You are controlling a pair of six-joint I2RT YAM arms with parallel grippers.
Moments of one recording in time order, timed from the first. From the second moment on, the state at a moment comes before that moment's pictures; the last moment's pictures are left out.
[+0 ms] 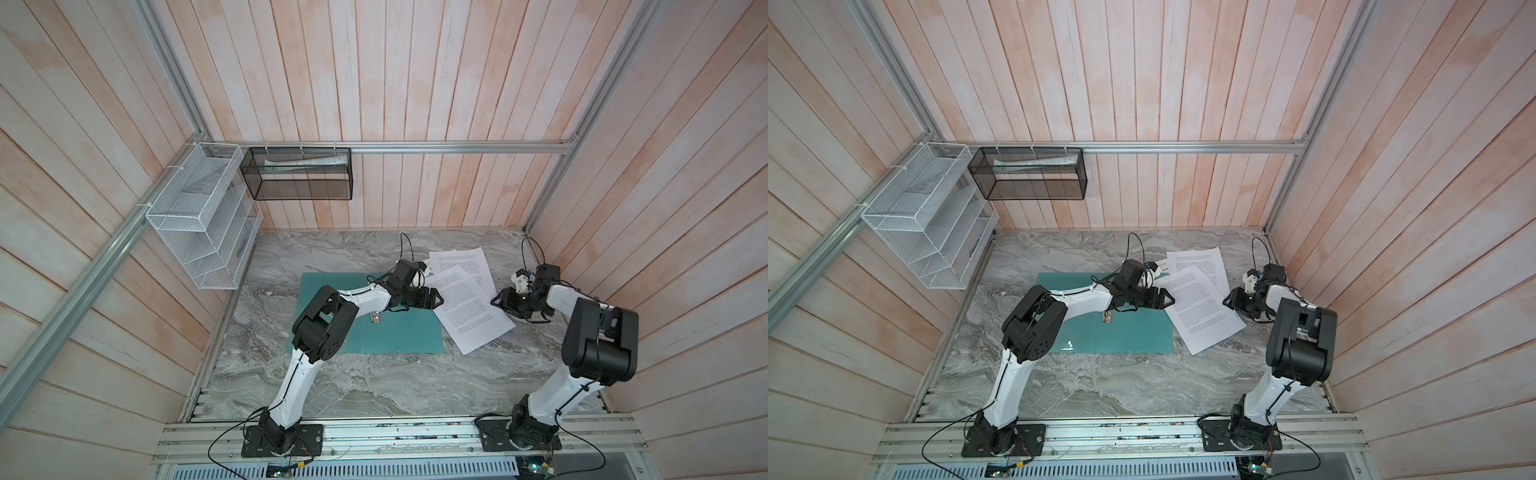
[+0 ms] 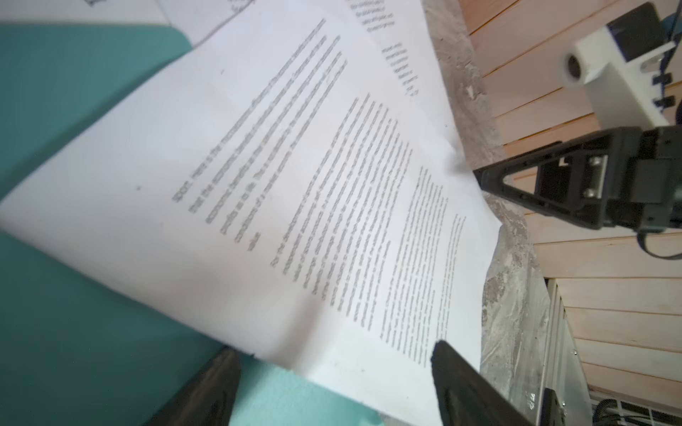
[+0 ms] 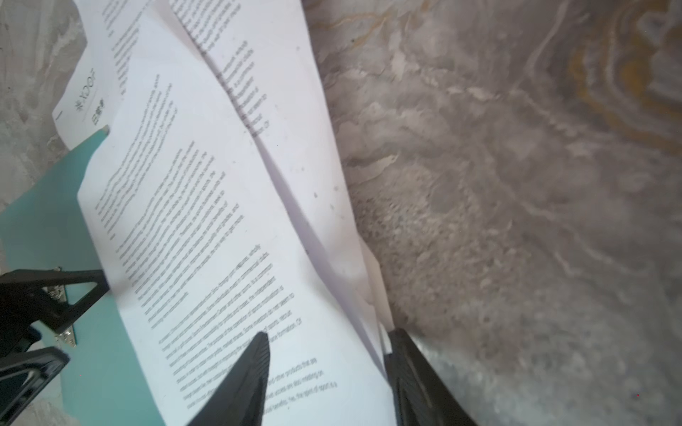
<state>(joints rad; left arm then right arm) -0.70 2.26 1.56 -0.04 0.48 -0.49 -0.27 1.71 1.00 -0.50 -0.49 0.10</state>
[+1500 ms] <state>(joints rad) -0.66 2.27 1.53 0.02 0.50 -0.43 -0.13 1.88 1.18 -0.51 -0.34 -0.11</state>
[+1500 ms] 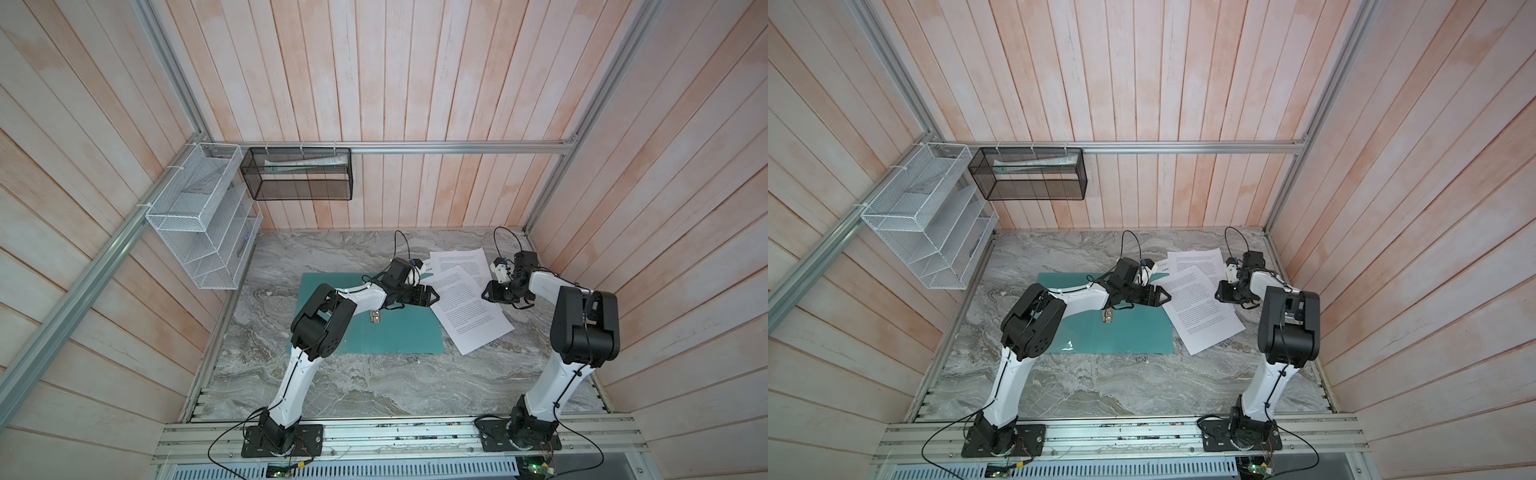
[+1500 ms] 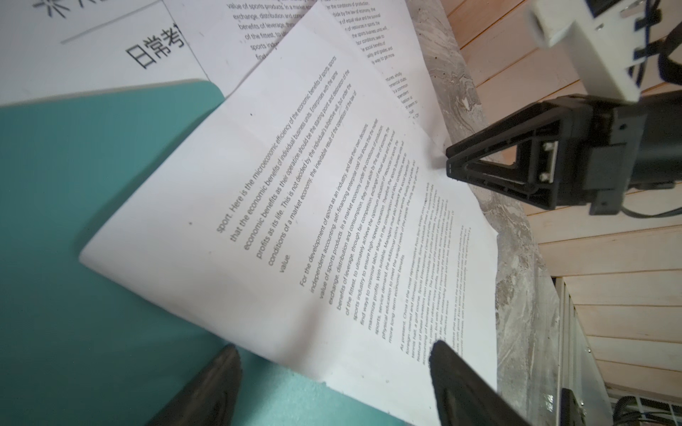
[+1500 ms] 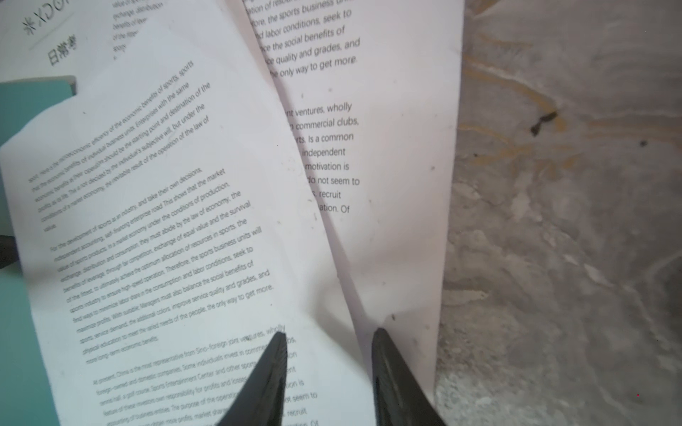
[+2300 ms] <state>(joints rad) -0.60 2.27 1.51 0.05 0.55 -0.42 -0.22 1.96 1.17 -0.56 -0.89 -0.11</state>
